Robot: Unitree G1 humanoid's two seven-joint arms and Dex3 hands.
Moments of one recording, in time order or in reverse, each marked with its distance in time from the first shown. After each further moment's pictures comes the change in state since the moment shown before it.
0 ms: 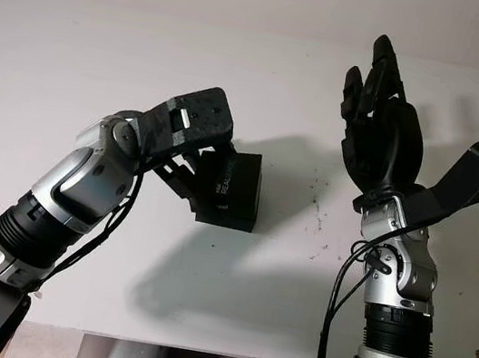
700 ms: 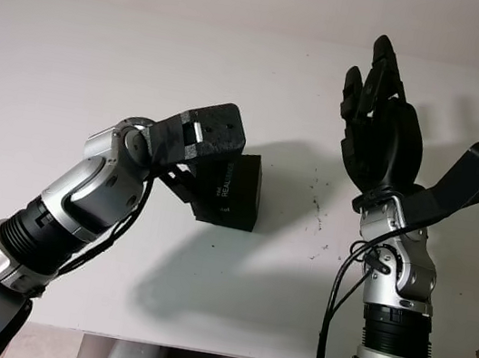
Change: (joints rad) left arm -0.001 -0.015 -0.046 -0.021 0.049 0.025 -0.012; right arm 0.000 0.005 -0.001 0.000 0.000 0.000 -0.001
